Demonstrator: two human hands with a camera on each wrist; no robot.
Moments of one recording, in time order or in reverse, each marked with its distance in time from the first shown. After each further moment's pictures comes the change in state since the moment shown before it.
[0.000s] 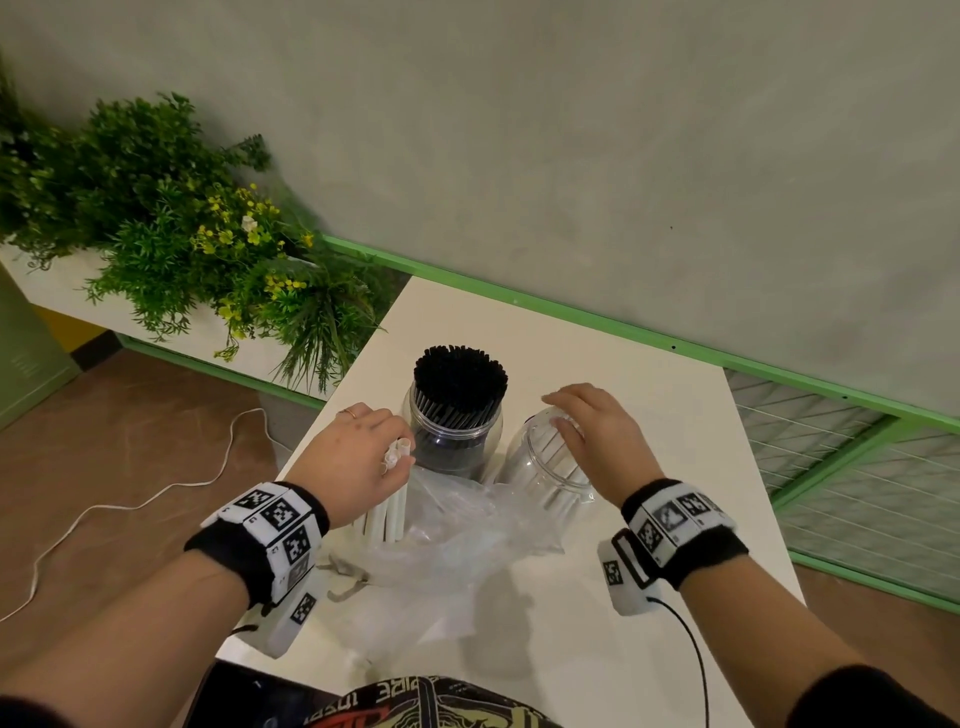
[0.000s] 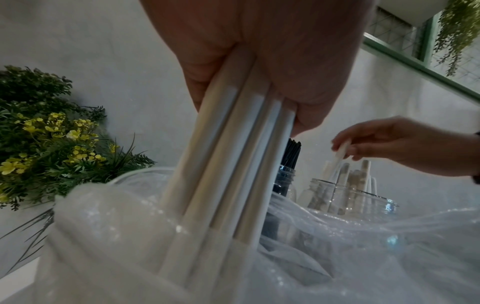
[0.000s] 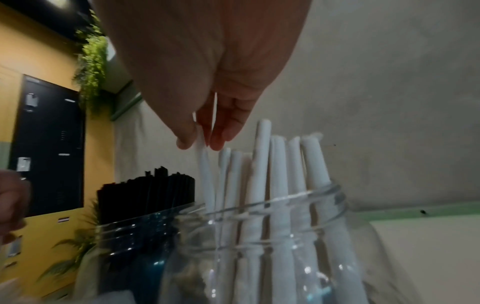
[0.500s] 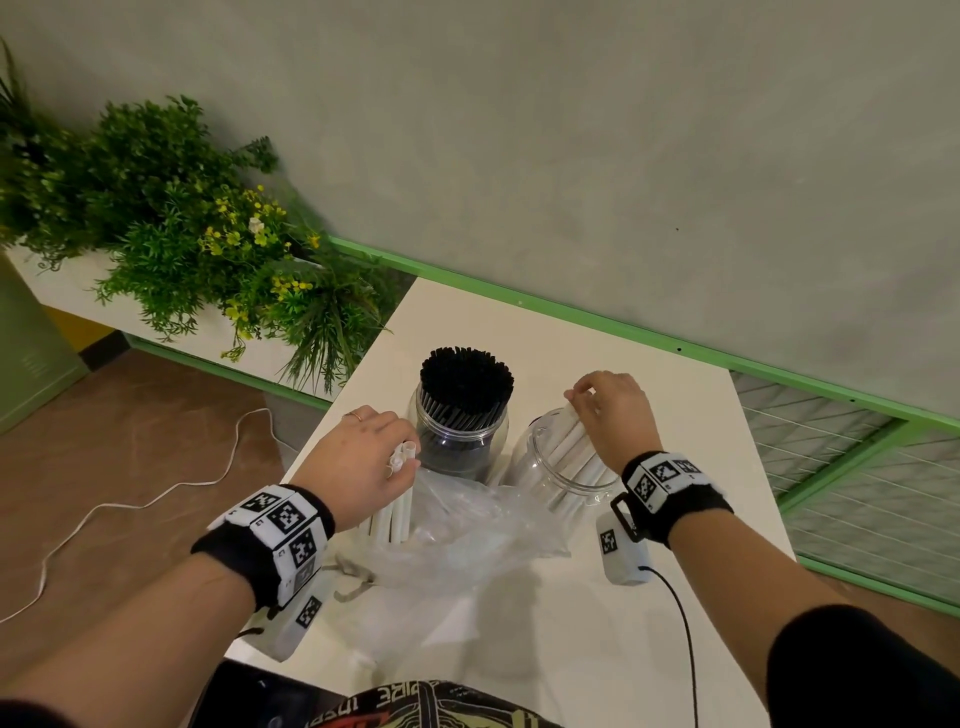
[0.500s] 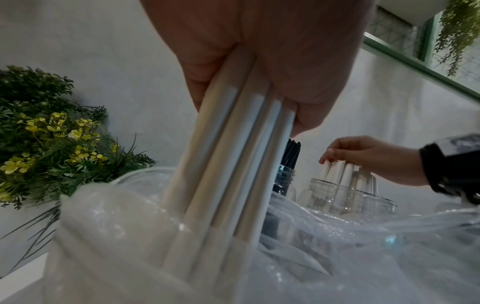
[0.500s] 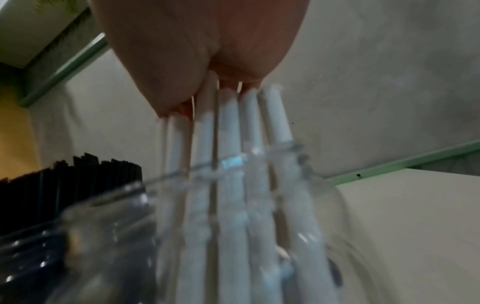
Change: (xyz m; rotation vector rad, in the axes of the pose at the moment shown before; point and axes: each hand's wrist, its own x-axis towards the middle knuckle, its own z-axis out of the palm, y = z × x) left_hand -0.002 0.000 -0.001 -0.012 0.003 -0.007; right_hand 0.023 0.032 0.015 0.038 -0.043 0.339
